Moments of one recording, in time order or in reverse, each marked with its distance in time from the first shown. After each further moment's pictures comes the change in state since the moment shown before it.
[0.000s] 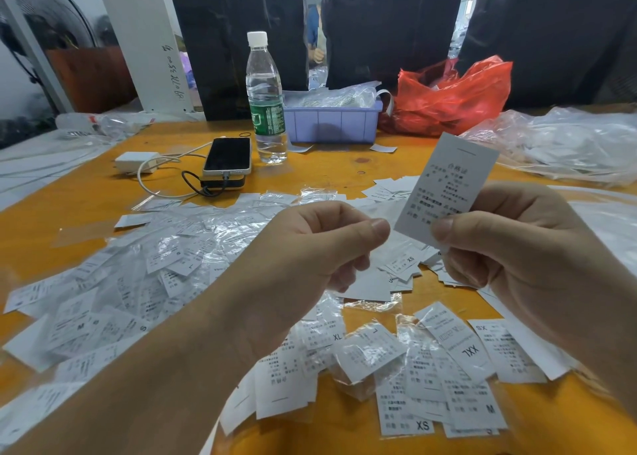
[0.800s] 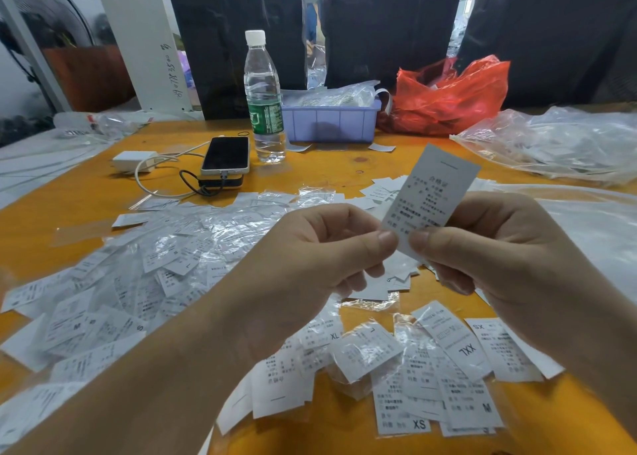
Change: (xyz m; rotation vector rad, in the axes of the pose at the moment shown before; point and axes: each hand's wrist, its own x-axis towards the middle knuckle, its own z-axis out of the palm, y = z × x) left_hand -0.002 0.001 0.003 0.042 -0.072 0.019; right_hand -0.004 0.006 0.002 -0.128 -0.029 -0.023
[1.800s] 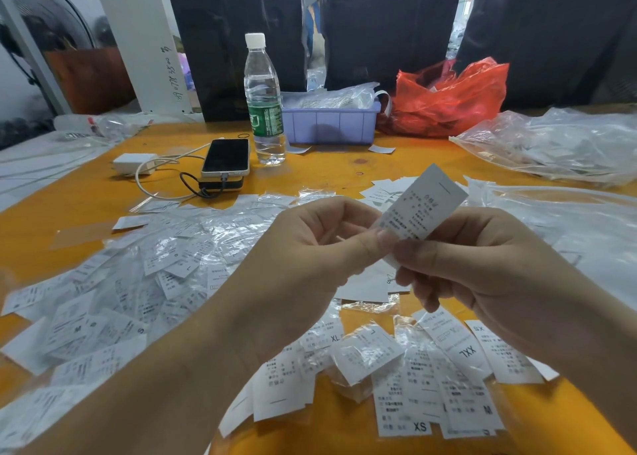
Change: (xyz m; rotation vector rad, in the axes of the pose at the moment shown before) left_hand 0.000 -0.002 0.001 0.111 0.117 0.092; right_hand 0.002 0.003 0.003 0.188 -0.060 0.234
